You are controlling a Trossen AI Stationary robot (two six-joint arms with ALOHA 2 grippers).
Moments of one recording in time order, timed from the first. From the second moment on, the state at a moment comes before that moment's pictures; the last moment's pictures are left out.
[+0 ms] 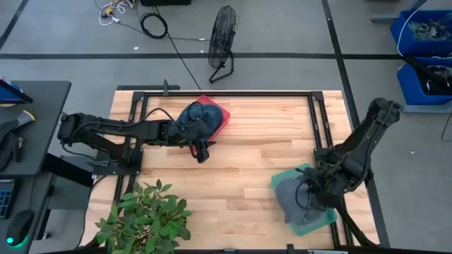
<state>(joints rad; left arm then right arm) -0.01 1.32 0.99 -0.28 -0.27 -0.26 0.93 1.10 0.89 -1.12 0.13 1.30</state>
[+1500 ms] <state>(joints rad) -0.01 1.26 1.04 -0.31 -0.34 -0.20 0.97 1.12 1.24 -1.36 0.44 1.18</state>
